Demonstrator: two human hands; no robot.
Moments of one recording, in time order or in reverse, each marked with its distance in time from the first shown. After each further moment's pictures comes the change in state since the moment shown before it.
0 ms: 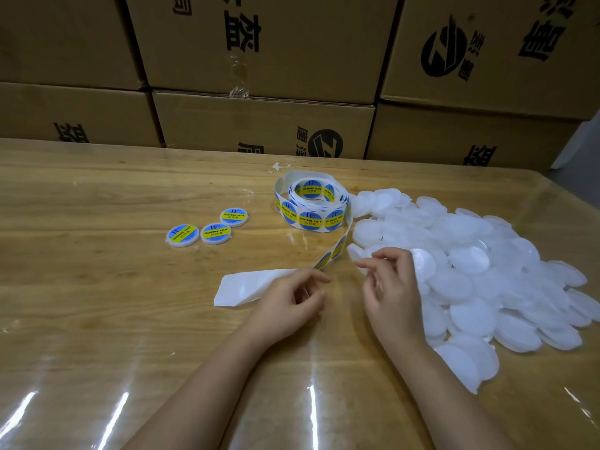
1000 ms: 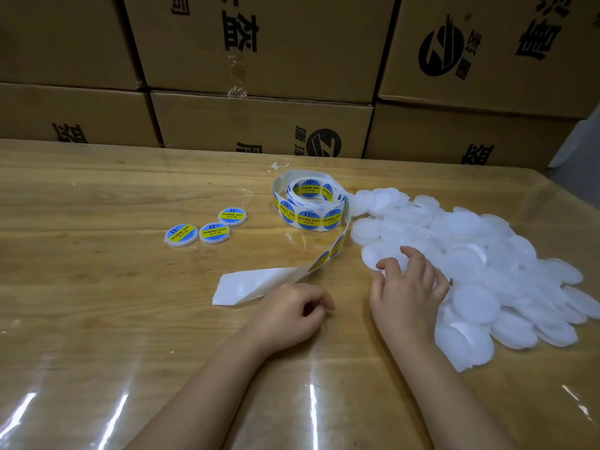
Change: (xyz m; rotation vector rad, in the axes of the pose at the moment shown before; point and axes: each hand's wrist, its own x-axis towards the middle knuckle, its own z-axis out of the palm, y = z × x) left_hand -0.004 0.006 0.002 0.459 -0.096 0.070; right_hand 0.001 0.001 -0.009 -0.570 -0.135 0.255
